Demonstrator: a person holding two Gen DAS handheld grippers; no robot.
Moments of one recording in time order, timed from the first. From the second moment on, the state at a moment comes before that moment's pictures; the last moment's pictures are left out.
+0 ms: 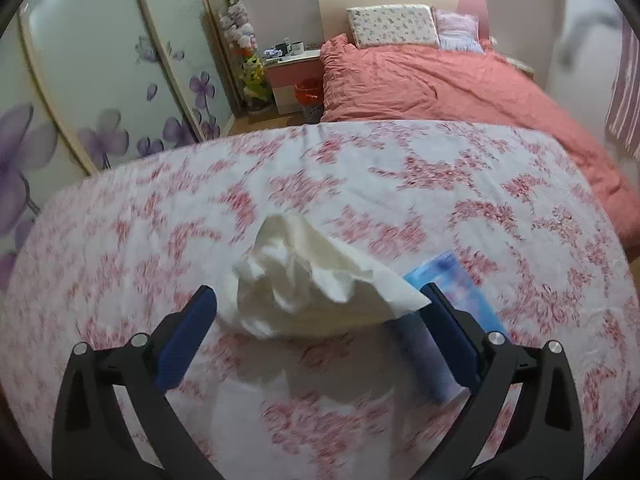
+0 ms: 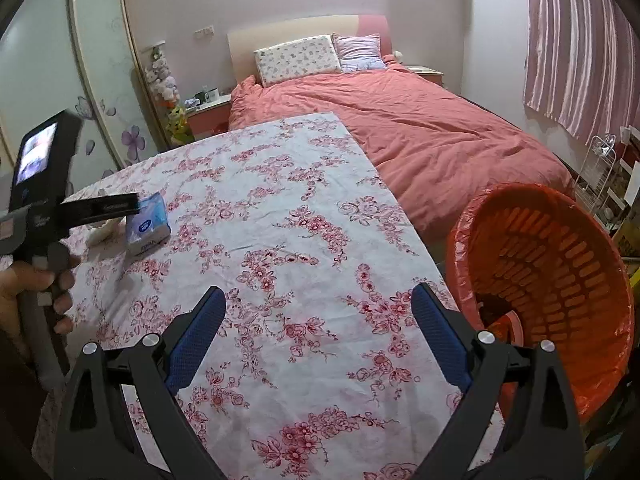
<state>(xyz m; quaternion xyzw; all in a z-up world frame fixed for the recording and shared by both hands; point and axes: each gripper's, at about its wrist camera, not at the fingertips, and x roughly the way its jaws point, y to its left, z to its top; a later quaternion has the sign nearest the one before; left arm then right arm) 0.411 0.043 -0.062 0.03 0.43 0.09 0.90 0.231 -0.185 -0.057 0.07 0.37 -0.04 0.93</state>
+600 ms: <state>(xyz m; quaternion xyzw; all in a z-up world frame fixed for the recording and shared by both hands) 0.355 0.119 -0.044 -0.05 0.41 0.03 0.91 0.241 -0.142 -0.058 0.07 0.37 0.00 0.92</state>
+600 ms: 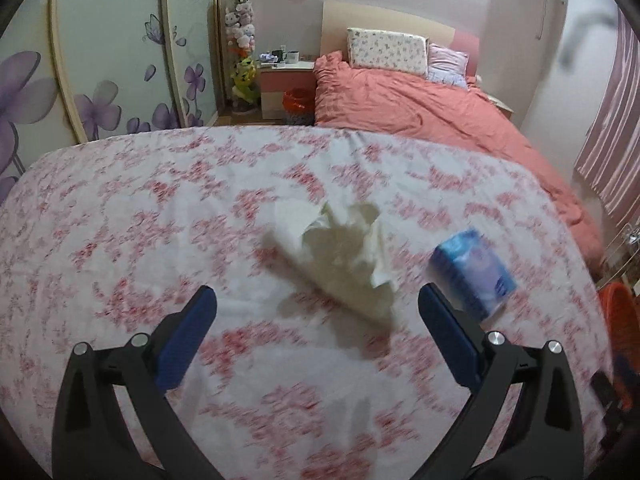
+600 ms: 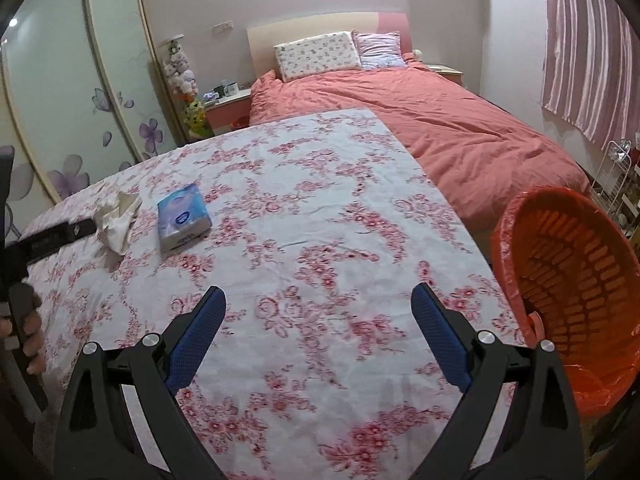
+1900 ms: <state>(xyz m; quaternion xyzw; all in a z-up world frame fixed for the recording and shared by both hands) 0.347 0.176 -0.081 -0.03 0.45 0.06 0.89 0.361 -0.016 -0.080 0.00 0.42 0.10 0.90</state>
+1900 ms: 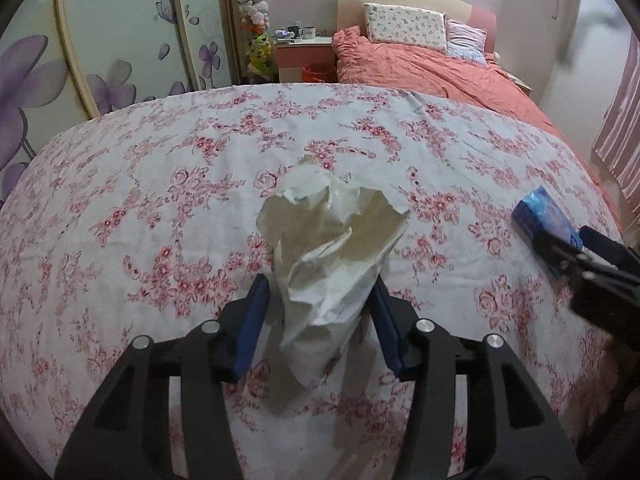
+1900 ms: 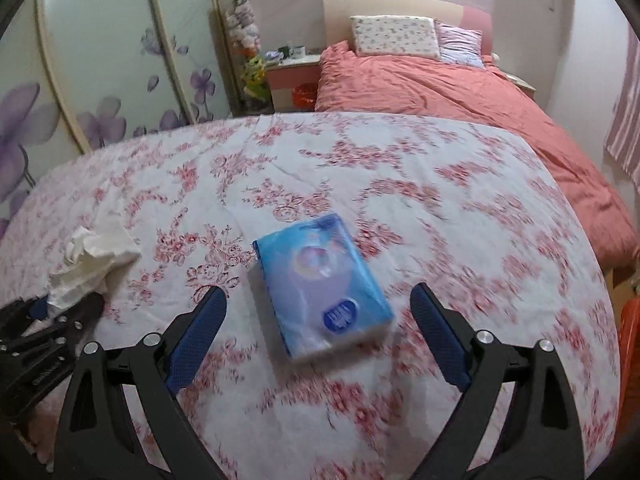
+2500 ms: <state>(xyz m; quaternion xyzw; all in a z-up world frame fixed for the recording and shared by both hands) 0.334 0.158 -0.064 -0.03 0.42 0.05 0.90 0.321 -0.061 -0.068 0.03 0.42 0.08 0.90</state>
